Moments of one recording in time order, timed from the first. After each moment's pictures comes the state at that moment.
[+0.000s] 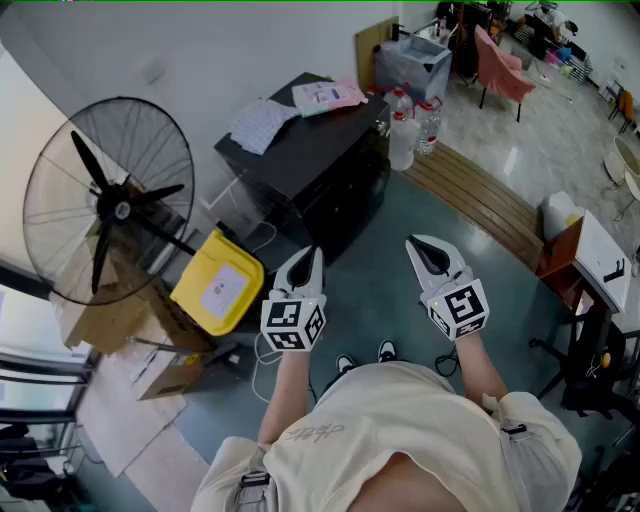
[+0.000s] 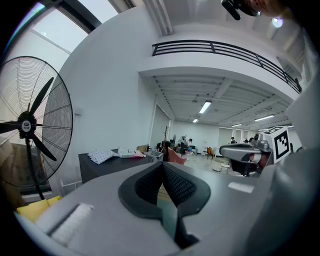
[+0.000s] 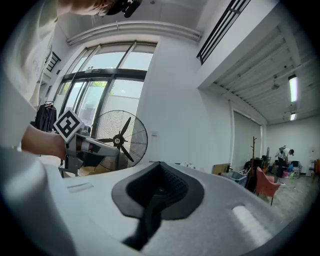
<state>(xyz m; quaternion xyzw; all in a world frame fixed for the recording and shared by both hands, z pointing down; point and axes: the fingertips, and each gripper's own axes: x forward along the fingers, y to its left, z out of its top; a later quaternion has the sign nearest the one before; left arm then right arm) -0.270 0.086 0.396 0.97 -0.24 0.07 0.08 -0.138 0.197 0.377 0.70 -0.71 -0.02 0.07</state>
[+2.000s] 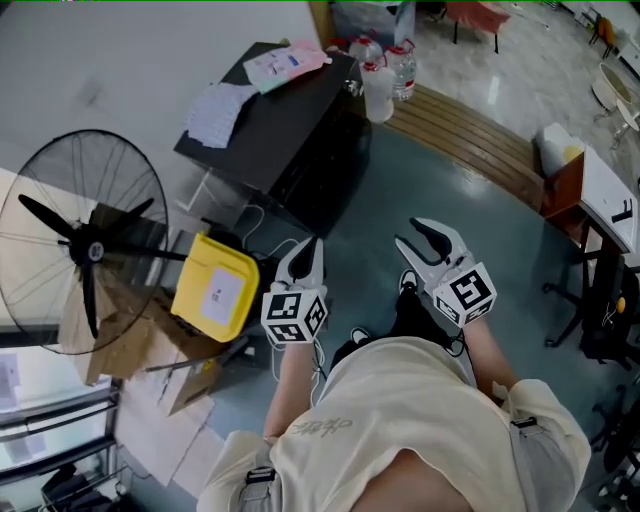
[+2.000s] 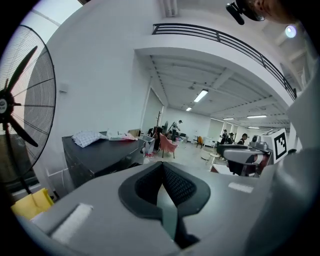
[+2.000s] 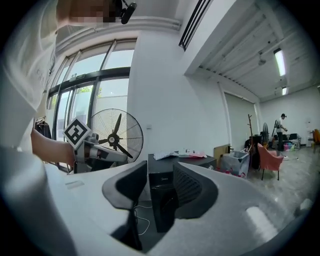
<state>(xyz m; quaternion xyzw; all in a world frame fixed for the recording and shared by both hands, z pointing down) -0.211 0.051 0.461 0.97 -0.17 0.14 0.13 -0.102 0.172 0.440 0.70 -0.71 0.07 0.03</state>
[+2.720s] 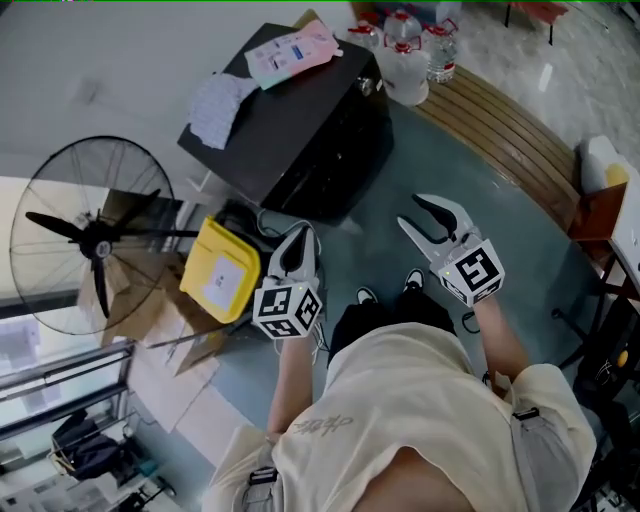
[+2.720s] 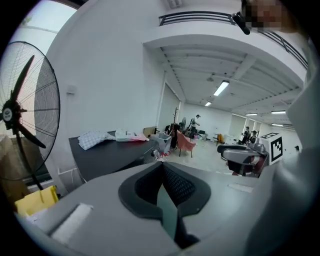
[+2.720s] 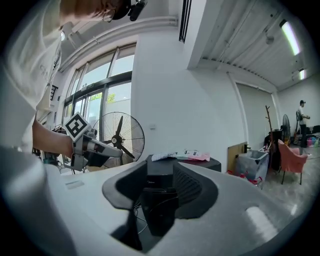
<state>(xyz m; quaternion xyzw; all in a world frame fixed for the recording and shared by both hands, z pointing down) -0.103 0.005 0.454 0.94 -0.28 0.17 0.13 0.050 0.105 0.449 0.62 -0.78 0.07 0.02</state>
